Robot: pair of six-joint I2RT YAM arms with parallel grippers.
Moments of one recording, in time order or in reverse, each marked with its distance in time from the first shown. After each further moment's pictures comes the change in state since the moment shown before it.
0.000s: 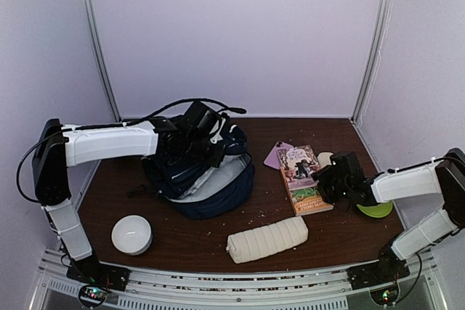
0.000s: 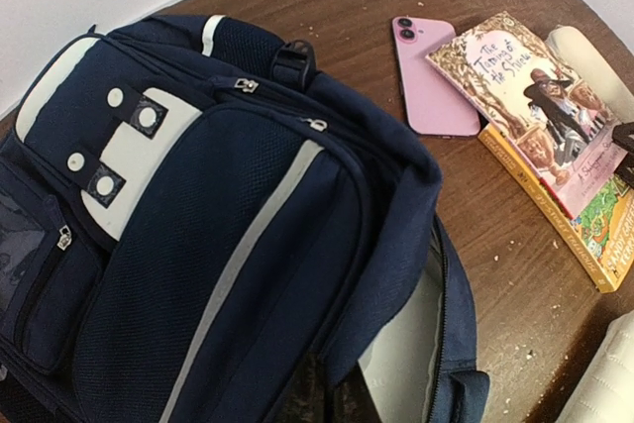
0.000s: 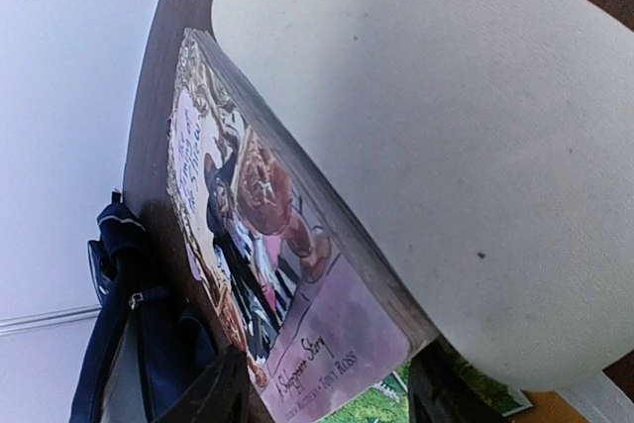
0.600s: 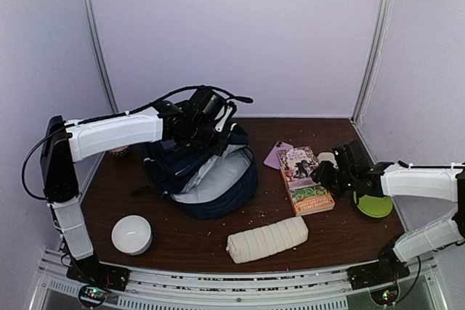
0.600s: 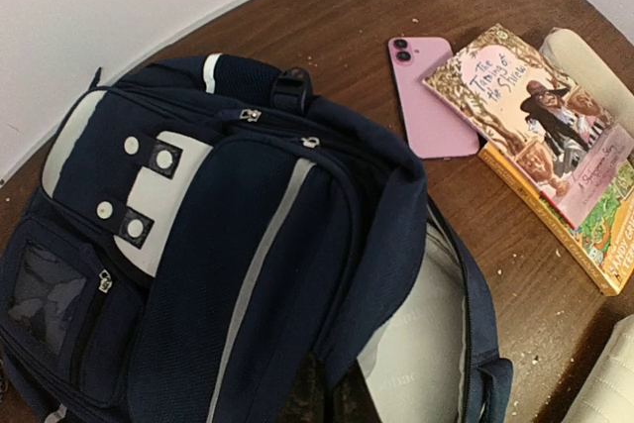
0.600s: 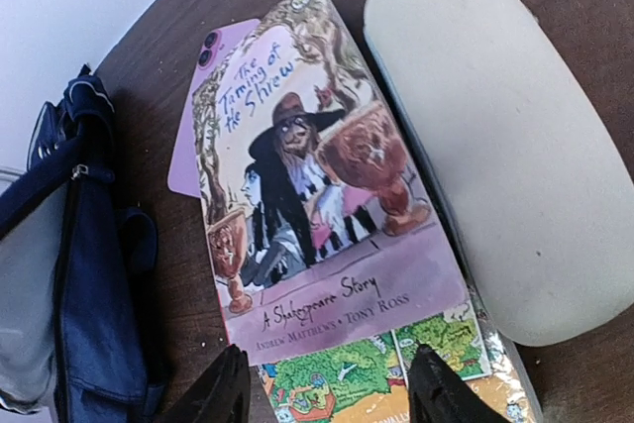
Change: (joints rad) left arm 0.008 0.065 0.212 -0.143 -0.022 0.102; right arm 0.023 -0.121 0.139 -0.319 -0.010 -0.496
